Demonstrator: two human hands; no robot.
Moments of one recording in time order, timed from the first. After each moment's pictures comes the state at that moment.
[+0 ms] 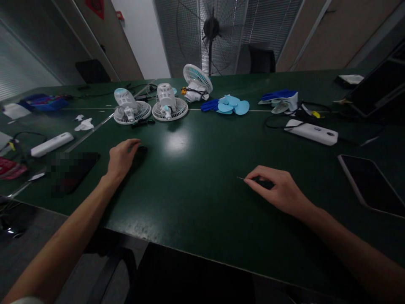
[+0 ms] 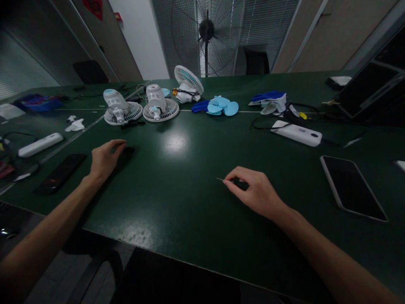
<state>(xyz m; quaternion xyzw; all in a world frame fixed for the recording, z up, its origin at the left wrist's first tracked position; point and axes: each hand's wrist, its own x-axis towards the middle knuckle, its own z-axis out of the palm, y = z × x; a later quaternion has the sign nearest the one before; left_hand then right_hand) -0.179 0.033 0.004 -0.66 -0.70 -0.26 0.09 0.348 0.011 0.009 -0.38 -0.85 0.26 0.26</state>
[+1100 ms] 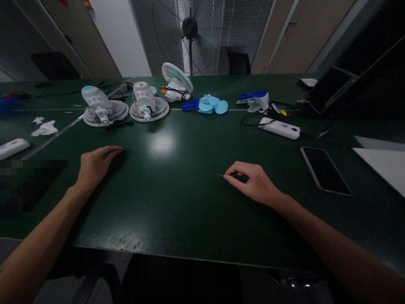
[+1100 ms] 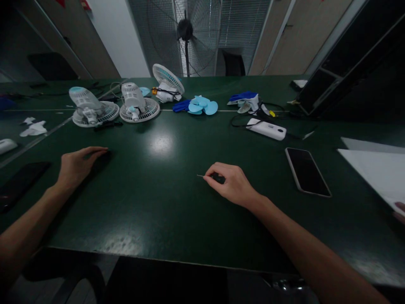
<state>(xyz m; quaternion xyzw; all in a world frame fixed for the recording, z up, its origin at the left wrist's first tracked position) -0.181 0.031 0.006 -0.68 -0.70 -0.22 0.04 0.345 0.009 0.012 -0.38 -0.85 0.26 0.26</state>
